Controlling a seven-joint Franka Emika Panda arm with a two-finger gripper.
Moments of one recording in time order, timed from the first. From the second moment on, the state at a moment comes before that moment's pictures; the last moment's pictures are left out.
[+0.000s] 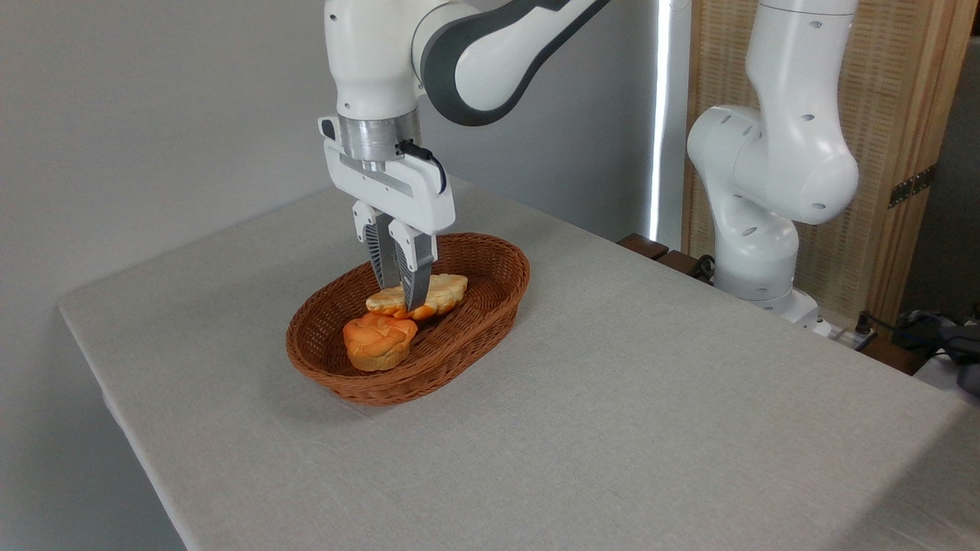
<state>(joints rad) -0.24 -0.19 -0.15 -2.22 -0.05 2.13 0.33</state>
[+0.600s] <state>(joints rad) -0.24 -0.21 -0.04 -2.12 -0.05 2.05 0.33</state>
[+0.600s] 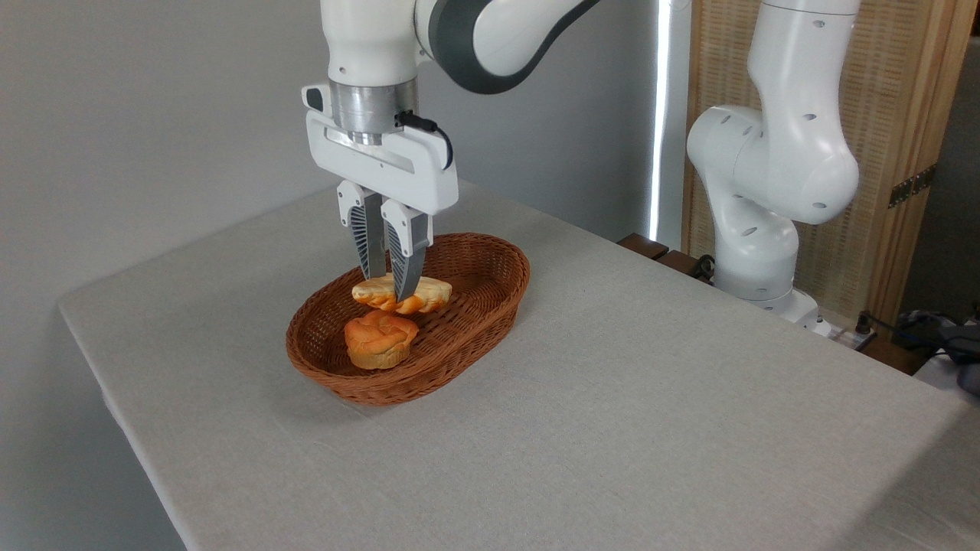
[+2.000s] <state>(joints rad) -0.24 -0.15 0.28 -2.08 -0.05 1.99 0.84</state>
